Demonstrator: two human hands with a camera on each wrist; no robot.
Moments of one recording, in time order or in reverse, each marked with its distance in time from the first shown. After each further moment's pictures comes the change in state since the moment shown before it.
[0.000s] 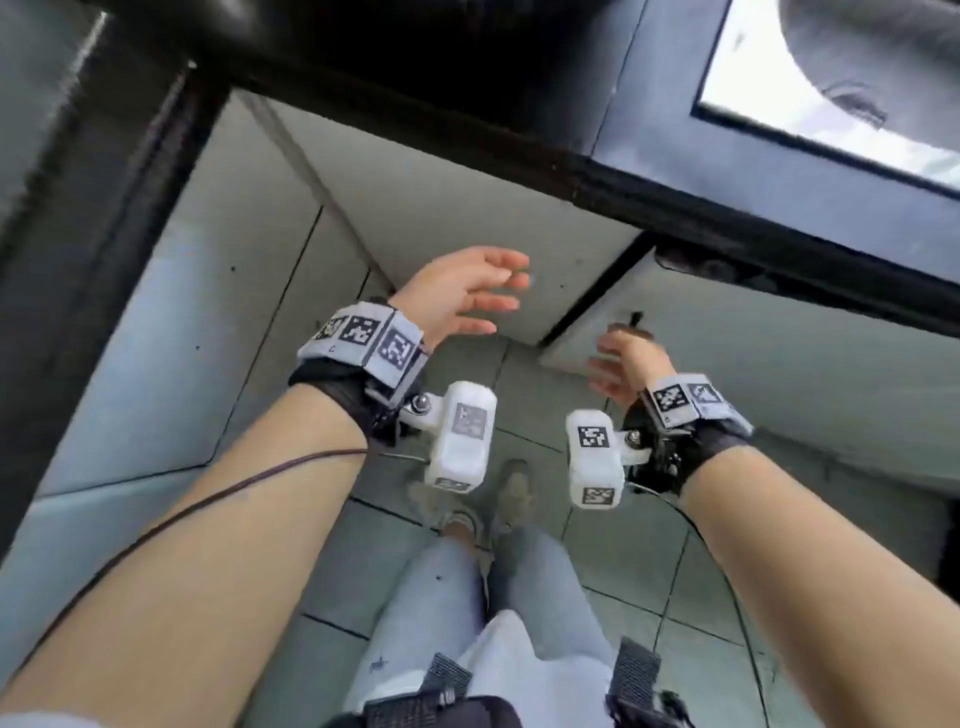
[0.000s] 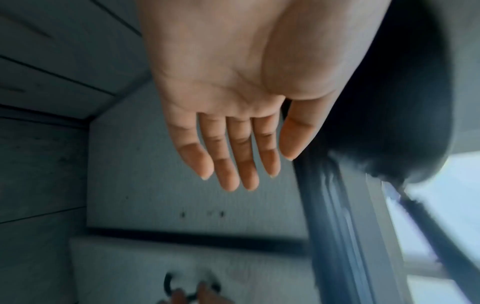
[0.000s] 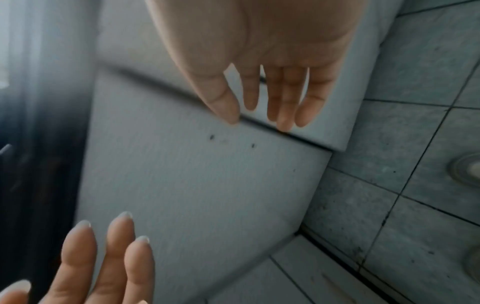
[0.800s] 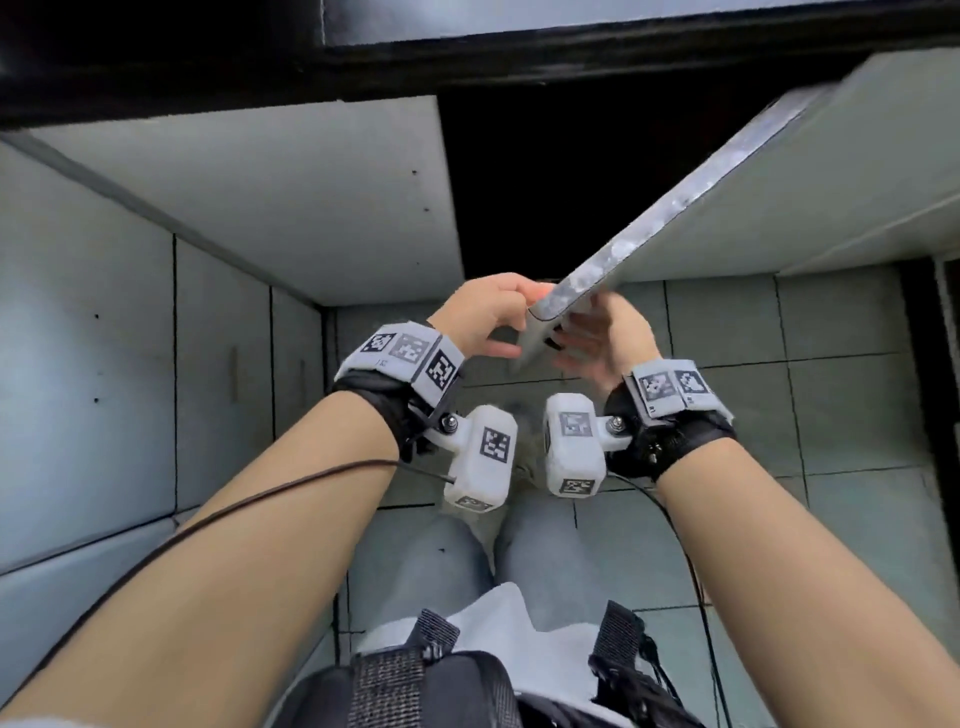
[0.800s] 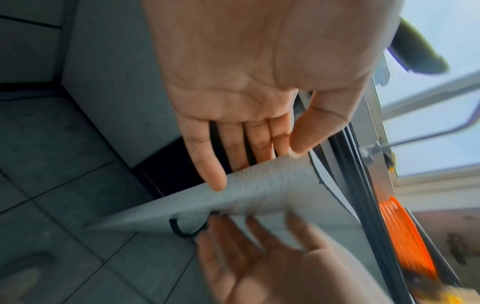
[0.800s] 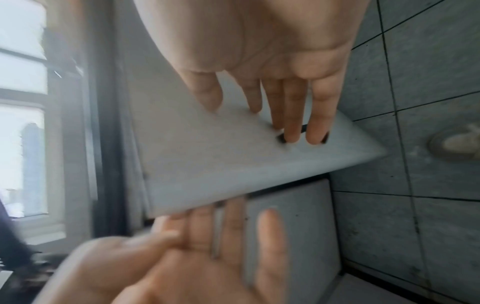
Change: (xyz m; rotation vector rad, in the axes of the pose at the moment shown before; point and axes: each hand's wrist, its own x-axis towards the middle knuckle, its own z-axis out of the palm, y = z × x) left_hand -0.046 -0.062 0.138 0.355 -0.336 -0.118; right_hand -0.073 0.109 -0.087 0.523 0.094 0.009
